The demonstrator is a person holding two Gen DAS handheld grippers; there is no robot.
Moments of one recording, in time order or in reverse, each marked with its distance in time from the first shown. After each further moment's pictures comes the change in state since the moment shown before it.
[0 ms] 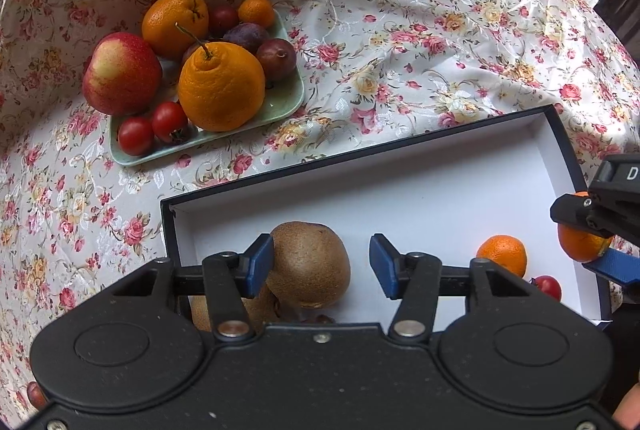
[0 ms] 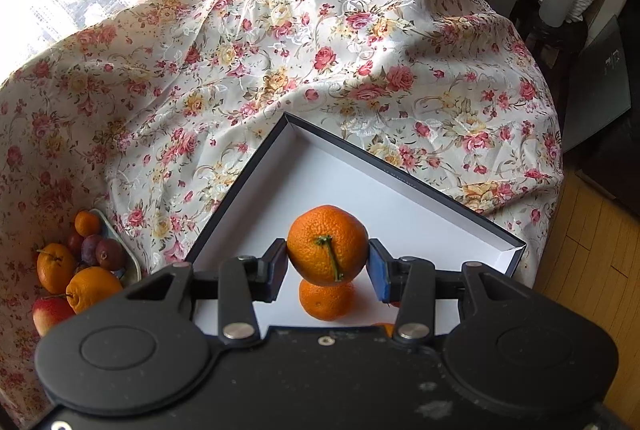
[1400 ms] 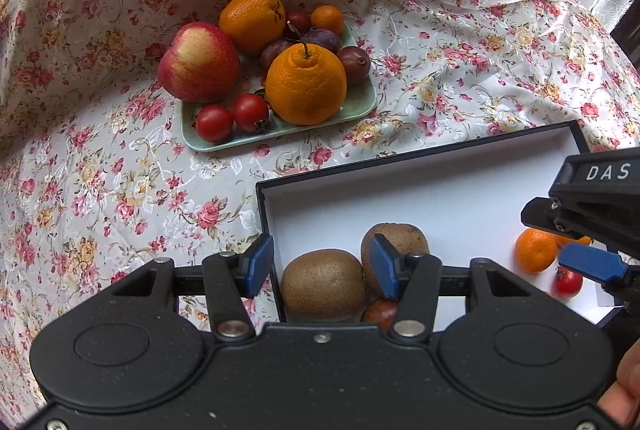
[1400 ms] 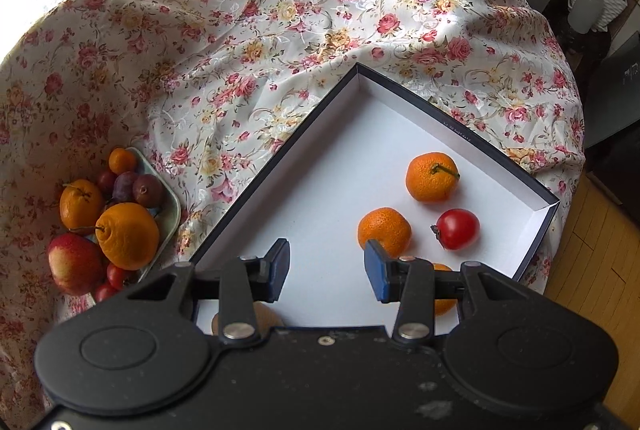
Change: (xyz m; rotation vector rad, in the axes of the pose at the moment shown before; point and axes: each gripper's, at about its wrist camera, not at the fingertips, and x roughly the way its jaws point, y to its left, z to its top) left arm -0.029 0.057 -0.016 -0.062 -0.033 0.029; right arm -0.018 0.051 -0.039 -0.106 0.059 0.026
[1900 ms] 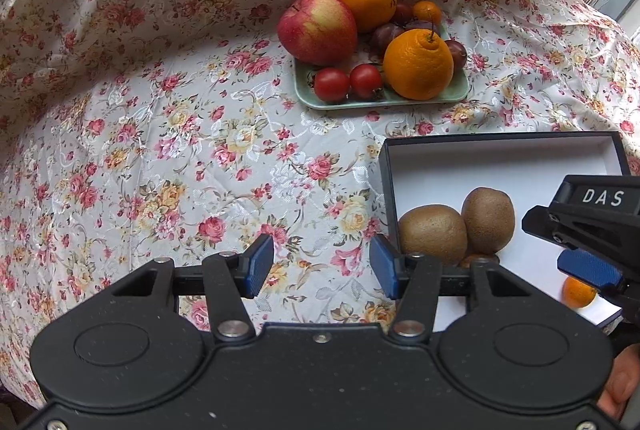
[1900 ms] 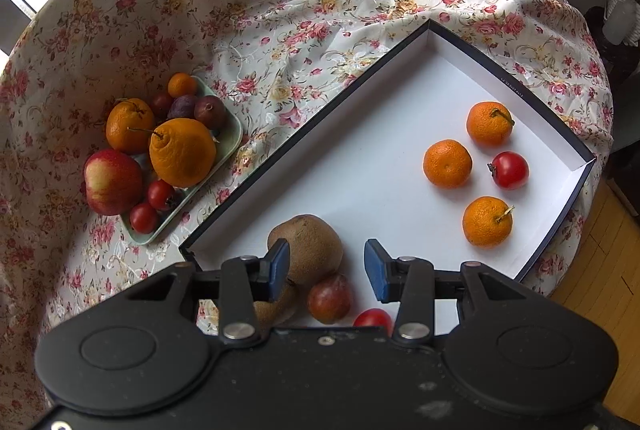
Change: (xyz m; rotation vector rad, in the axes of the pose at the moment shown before) left arm -0.024 0.074 -0.037 -0.118 0.023 0.065; right arm -0.015 0.037 -0.059 -0.128 0.026 0.054
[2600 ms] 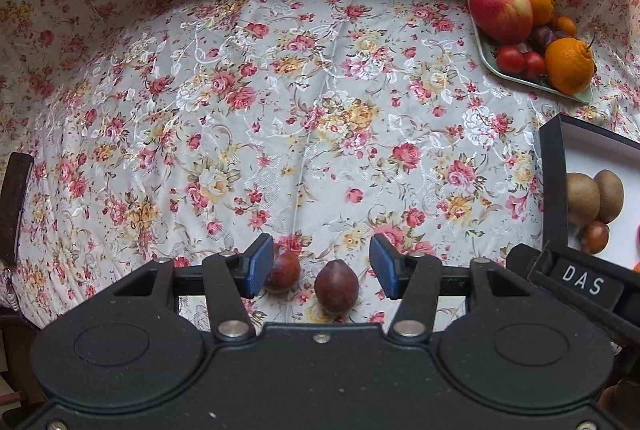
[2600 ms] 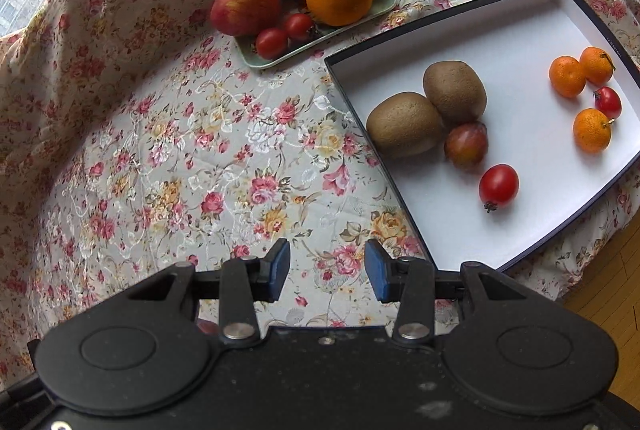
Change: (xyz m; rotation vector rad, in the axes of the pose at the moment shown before) left arm -0.012 0.143 -0.064 -0.220 0.059 0.087; right arm -0.007 0.083 -0.126 -0.307 0.117 0.105
